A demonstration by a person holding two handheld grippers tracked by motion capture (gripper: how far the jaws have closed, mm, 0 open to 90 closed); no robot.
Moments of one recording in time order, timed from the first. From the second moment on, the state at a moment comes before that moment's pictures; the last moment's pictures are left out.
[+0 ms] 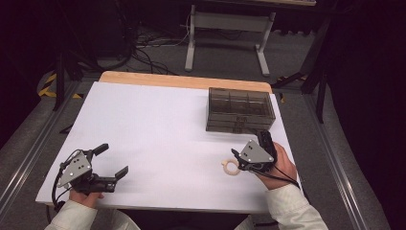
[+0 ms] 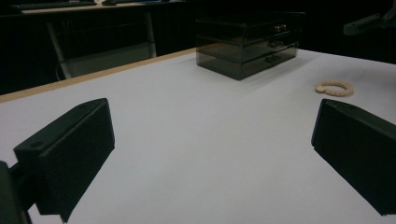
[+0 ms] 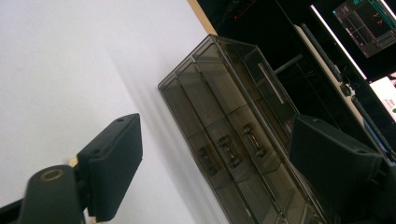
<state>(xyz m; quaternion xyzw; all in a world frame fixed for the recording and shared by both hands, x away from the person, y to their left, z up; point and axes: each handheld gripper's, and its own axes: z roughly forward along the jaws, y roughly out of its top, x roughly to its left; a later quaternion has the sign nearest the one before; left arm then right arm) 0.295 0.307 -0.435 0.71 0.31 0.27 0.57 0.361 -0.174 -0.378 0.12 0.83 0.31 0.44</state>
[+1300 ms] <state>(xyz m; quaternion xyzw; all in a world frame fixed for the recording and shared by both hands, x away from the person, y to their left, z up) 0.294 0.307 -0.434 0.71 0.31 0.27 0.57 0.384 -0.153 -0.426 0.00 0.76 0.08 0.64</state>
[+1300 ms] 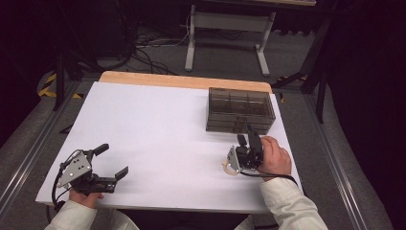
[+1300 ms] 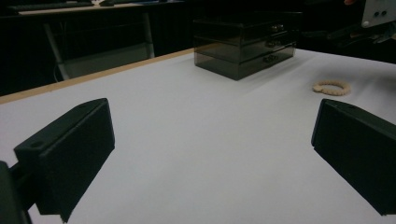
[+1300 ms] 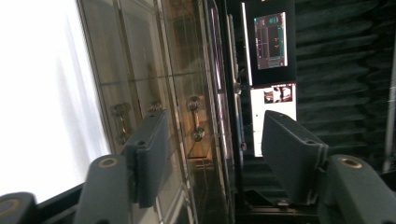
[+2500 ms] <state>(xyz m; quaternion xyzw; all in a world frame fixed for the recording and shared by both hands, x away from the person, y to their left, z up) 0.295 0.306 -0.434 0.71 0.31 0.27 0.57 0.422 -0.155 -0.450 -0.03 0.73 -0.02 0.69</state>
